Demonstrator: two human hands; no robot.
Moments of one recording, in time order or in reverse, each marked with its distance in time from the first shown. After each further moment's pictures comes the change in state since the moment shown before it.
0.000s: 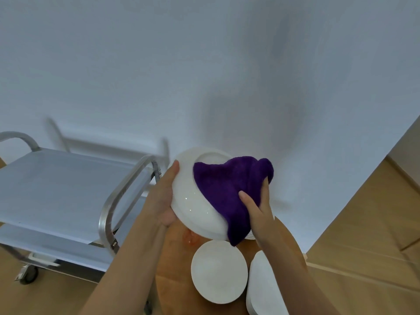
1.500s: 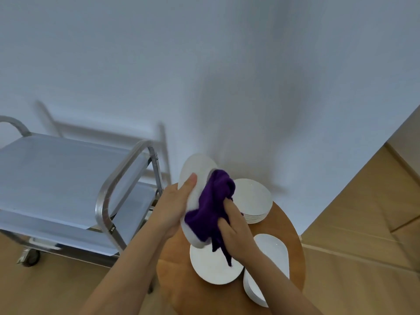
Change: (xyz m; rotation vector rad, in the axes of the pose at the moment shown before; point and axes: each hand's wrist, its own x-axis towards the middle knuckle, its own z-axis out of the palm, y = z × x) left_hand -0.005 -0.045 -0.015 0.471 0.077 0.060; right_hand -0.042 0.043 0.028 -0.349 -0.228 -0.037
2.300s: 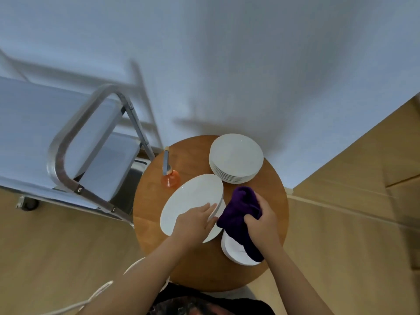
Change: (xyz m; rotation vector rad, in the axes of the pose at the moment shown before) left_hand 0.047 -0.208 0.064 1.427 -0.234 0.102; right_hand -0.031 0.137 -0.087 0.065 0.206 0.557
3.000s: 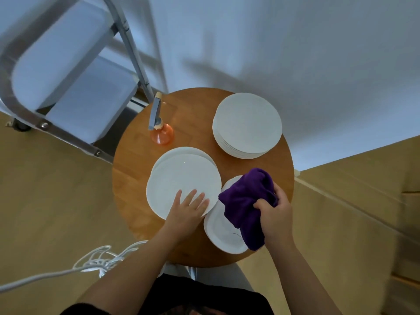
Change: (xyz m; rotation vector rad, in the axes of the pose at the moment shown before) left_hand 0.017 -0.004 0.113 0.282 -0.165 0.006; right_hand 0.063 0.040 -0.030 0.000 -0.019 0.241
